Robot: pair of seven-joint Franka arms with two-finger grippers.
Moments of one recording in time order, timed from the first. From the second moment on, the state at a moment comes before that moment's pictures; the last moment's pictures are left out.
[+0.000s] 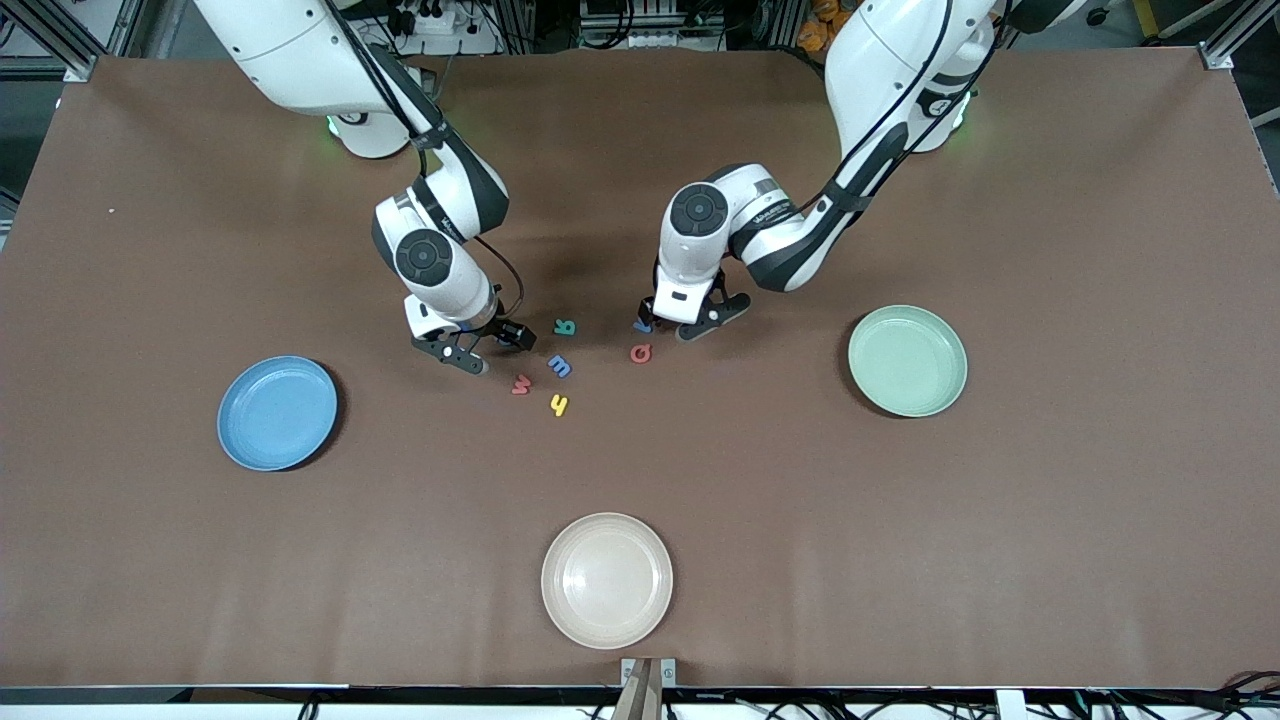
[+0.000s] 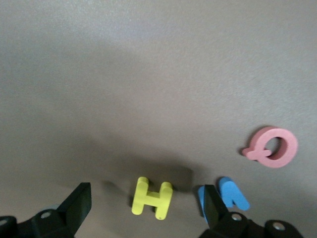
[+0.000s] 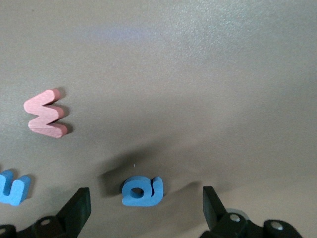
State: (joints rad) left arm -0.47 0.63 -0.41 -1.95 0.29 2.50 -1.53; right arm 0.32 0.43 0.20 -2.22 -0.04 2.58 0.96
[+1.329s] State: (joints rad) left arm -0.47 0.60 -0.41 -2.01 0.32 2.54 -1.53; right arm 0.33 0.45 0.21 -2.23 -0.08 2.62 0.99
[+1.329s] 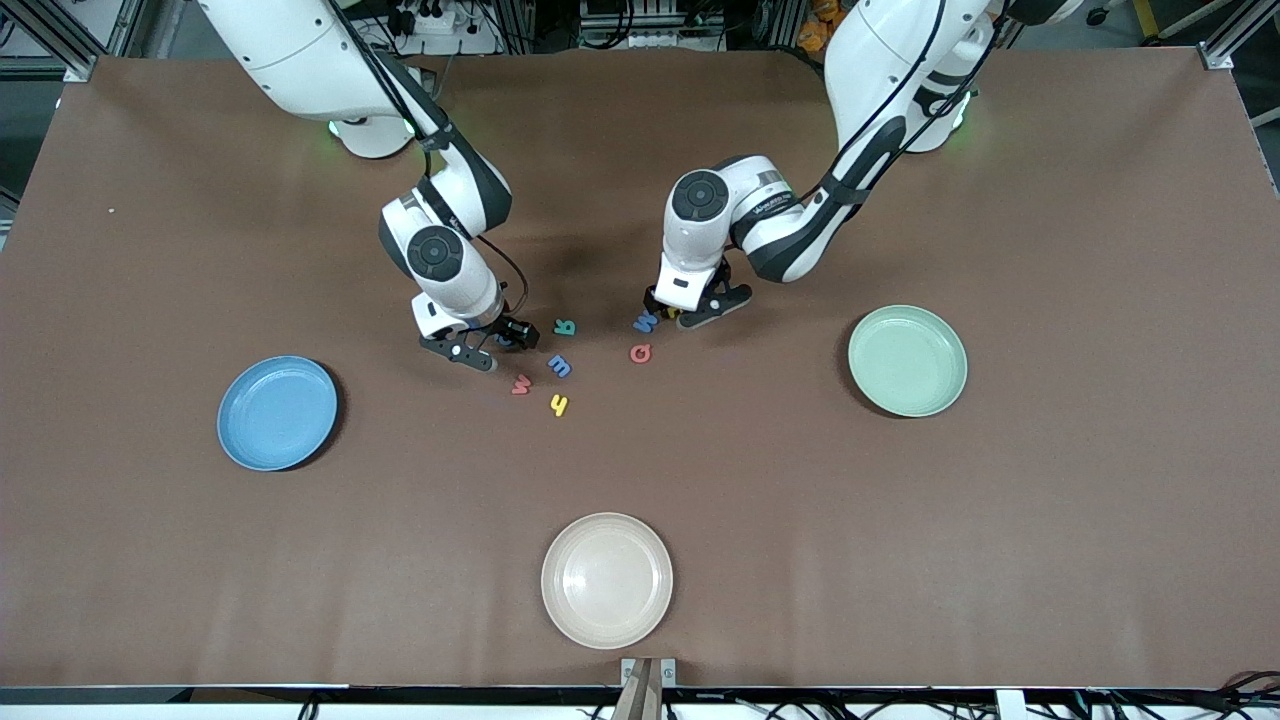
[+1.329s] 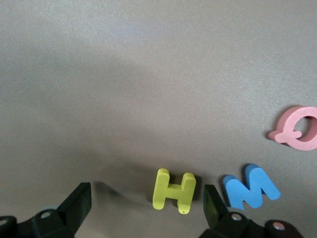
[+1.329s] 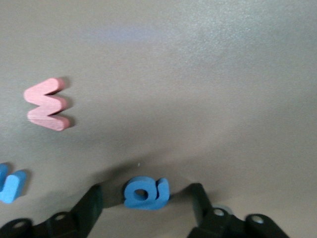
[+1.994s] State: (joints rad) left arm -0.47 0.61 -0.41 -2.01 0.32 2.56 -1.53; right arm 0.32 0.44 0.22 -2.22 -0.08 2.62 1.01
